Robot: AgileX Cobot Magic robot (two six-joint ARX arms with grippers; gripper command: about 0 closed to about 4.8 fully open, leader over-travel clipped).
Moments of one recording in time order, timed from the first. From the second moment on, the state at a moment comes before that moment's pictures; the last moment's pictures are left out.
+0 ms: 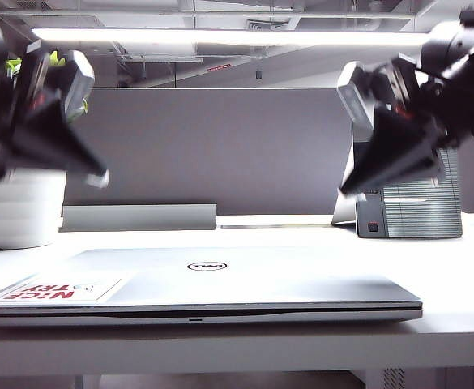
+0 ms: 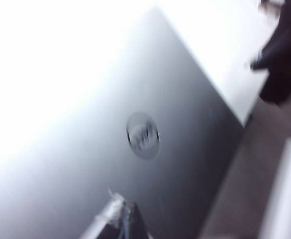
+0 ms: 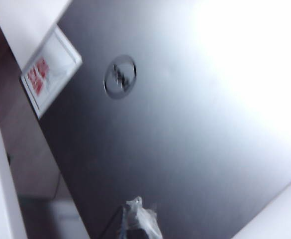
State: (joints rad) left arm -0.08 1.46 0.93 -0.43 0.90 0.22; right arm 0.22 1.56 1.04 -0.57 -0.82 -0.31
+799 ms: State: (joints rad) left arm -0.20 0.99 0.93 0.02 0.07 0.07; right arm 0.22 1.13 1.04 -0.12 -0.23 0.02
